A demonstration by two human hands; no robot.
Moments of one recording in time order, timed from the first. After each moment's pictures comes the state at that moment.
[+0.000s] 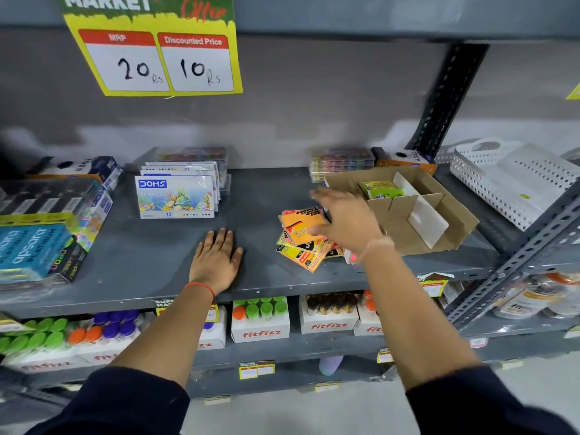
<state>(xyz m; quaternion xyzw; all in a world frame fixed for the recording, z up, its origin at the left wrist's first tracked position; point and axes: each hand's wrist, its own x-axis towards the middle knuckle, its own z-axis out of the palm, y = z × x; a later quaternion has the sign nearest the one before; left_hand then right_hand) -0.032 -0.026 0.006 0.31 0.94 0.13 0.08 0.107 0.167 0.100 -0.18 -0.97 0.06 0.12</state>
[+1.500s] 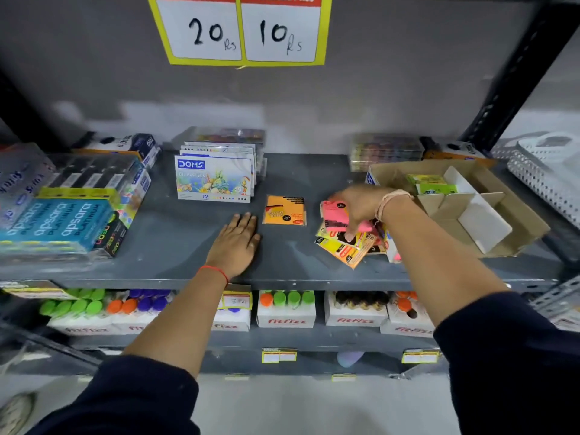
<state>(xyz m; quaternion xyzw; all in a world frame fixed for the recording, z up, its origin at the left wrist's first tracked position) -0.060 -0.052 0.005 0.34 0.92 0.14 0.09 0.031 0.179 0.103 -0.15 -0.96 0.08 -0.21</state>
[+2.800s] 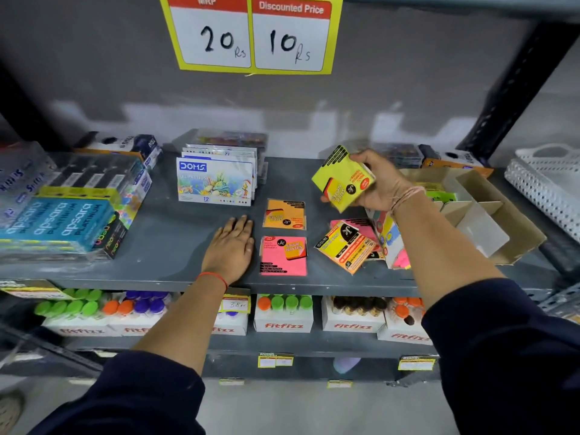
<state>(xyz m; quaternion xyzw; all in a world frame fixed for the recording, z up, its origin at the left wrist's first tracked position) -0.056 -0.058 0.005 0.33 0.93 0.13 0.05 0.025 0.204 0.114 -0.18 -0.60 0.78 -0.03</state>
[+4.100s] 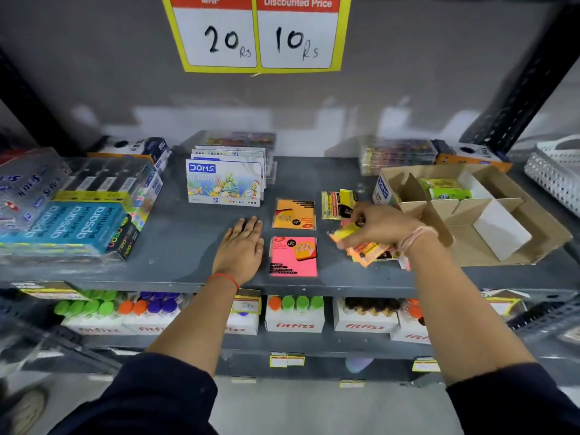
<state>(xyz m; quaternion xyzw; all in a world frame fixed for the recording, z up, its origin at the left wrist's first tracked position) -0.057 -0.056 0.003 0.33 0.93 0.12 0.06 0.068 0.160 0.094 -0.23 -0.94 0.23 -0.12</state>
